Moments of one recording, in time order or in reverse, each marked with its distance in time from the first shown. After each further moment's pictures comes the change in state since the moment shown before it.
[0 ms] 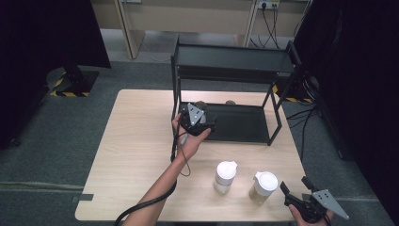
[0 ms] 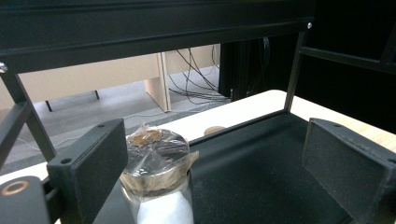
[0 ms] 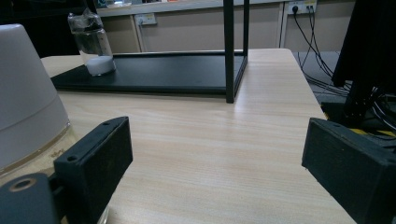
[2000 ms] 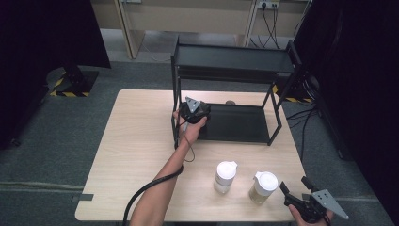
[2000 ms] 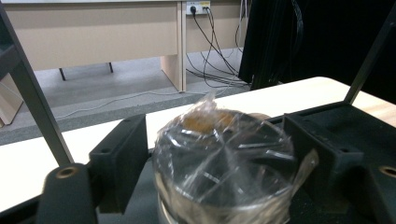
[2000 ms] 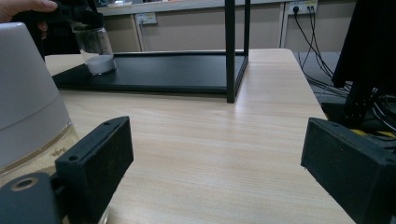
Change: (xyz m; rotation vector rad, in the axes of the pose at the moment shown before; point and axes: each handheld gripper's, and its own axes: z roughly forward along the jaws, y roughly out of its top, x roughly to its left) left arm 0.038 -0.024 0.064 0.080 0.079 -0.079; right arm 0.000 0.000 0.000 0.001 0.001 -0.006
